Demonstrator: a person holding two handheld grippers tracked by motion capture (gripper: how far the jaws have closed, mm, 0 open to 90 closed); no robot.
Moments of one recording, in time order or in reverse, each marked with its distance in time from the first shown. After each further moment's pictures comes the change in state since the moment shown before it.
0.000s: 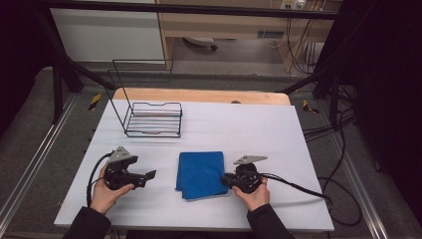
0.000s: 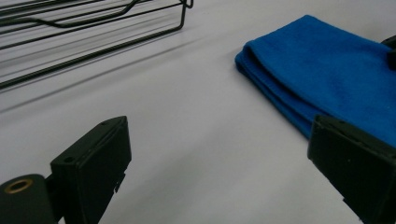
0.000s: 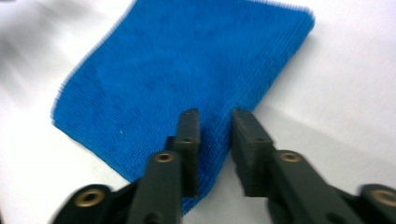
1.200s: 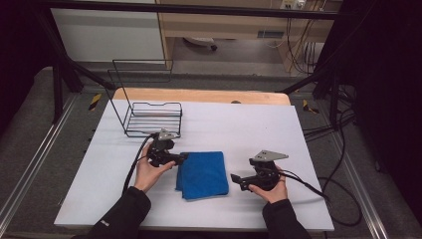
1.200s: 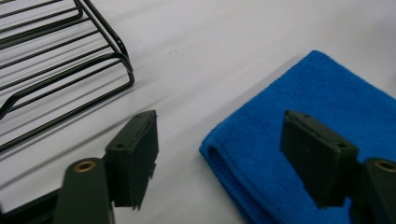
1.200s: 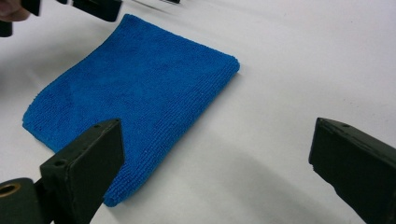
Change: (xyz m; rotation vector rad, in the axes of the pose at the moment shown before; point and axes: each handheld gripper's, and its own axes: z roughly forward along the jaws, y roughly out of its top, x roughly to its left) left arm -0.039 0.068 0.095 0.100 0.056 0.030; right arm -0.034 -0.002 -0.032 -0.134 -0.044 -0.096
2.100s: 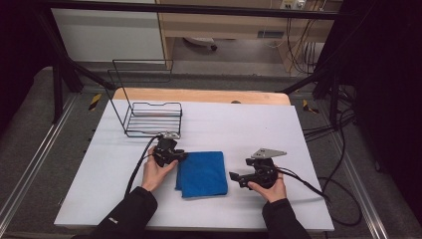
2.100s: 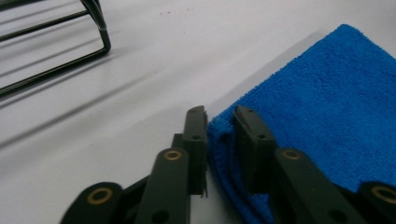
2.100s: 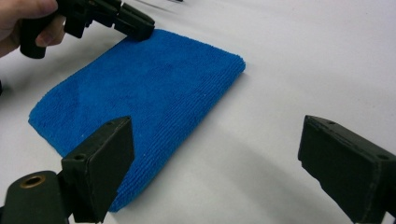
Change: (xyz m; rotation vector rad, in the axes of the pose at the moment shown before) left arm 0.009 -0.009 0.032 0.085 -0.079 -0.077; right arm -0.004 0.004 0.006 0.022 0.036 0.041
